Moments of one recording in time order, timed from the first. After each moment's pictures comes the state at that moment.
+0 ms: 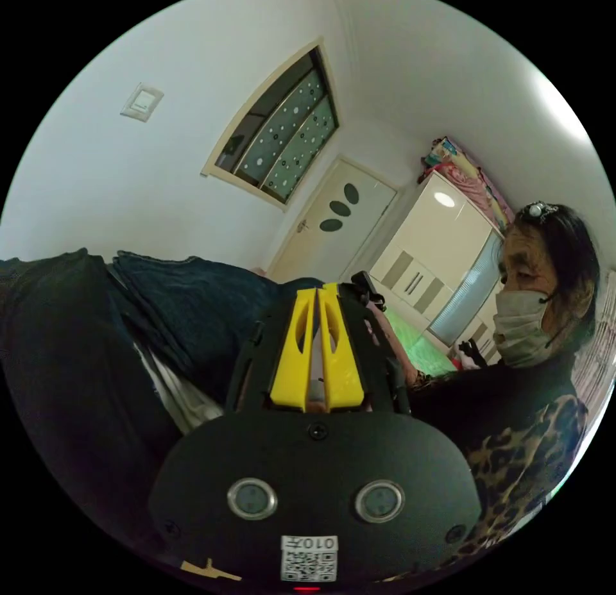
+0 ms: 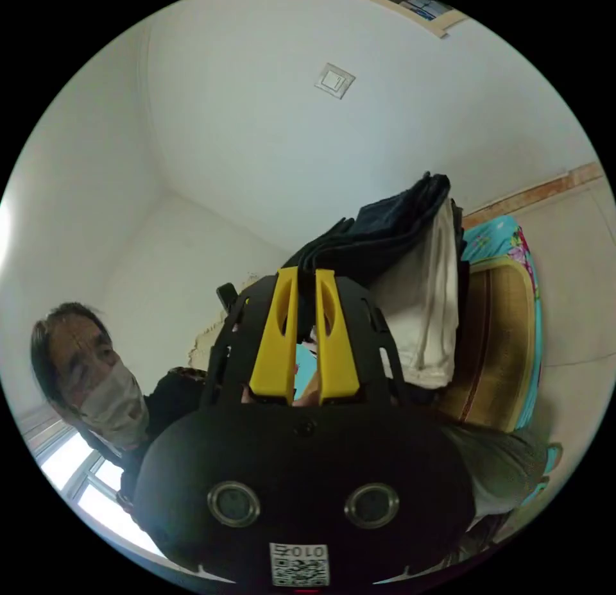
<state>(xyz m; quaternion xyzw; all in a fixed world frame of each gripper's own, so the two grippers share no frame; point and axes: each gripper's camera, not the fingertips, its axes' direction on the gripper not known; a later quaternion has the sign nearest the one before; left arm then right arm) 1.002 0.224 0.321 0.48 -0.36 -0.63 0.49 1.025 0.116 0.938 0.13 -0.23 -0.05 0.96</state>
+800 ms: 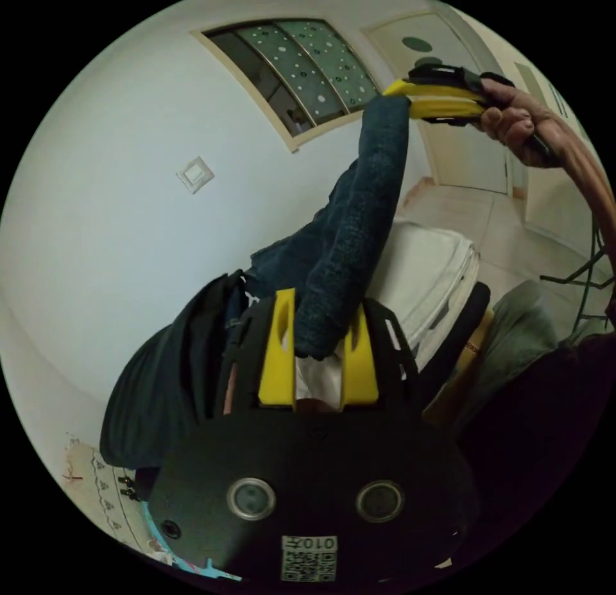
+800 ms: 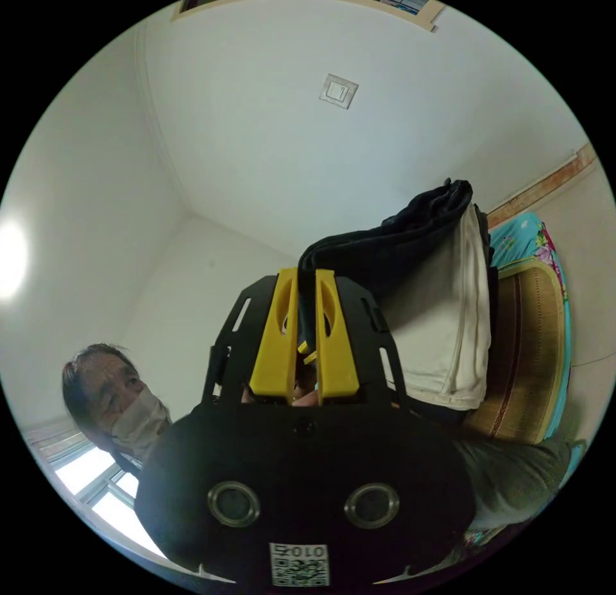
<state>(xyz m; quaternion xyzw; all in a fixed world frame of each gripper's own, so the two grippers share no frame) 0.875 0.008 0.383 -0.09 -0.55 -0.70 0.45 1.093 0.253 1.185 0.14 -0.30 -0.02 0.94</state>
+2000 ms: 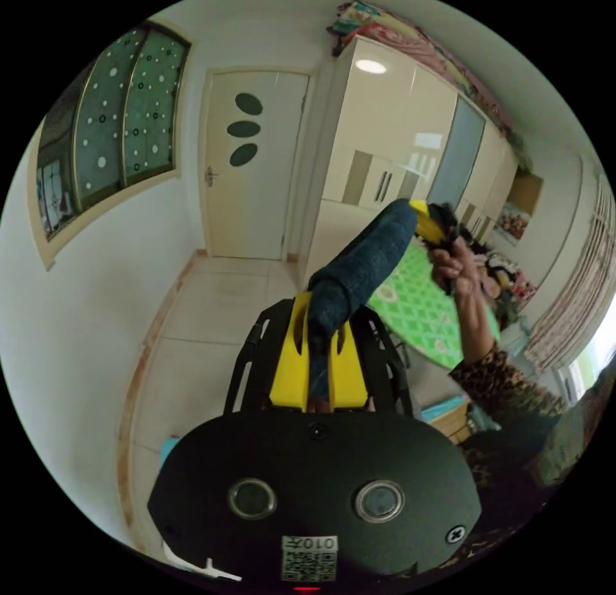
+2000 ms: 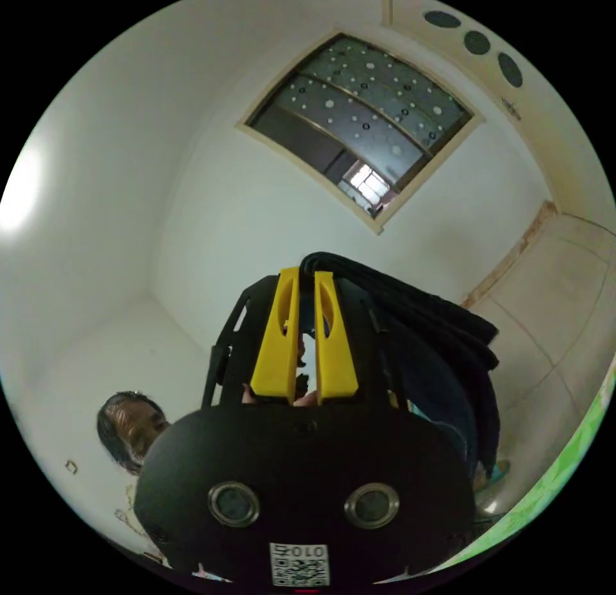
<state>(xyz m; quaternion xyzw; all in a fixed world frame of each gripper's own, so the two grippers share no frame) 0.326 -0.063 0.199 0.31 -0.27 -0.51 0.76 0.968 0.466 0.841 0.47 -0.09 0.03 0.88</state>
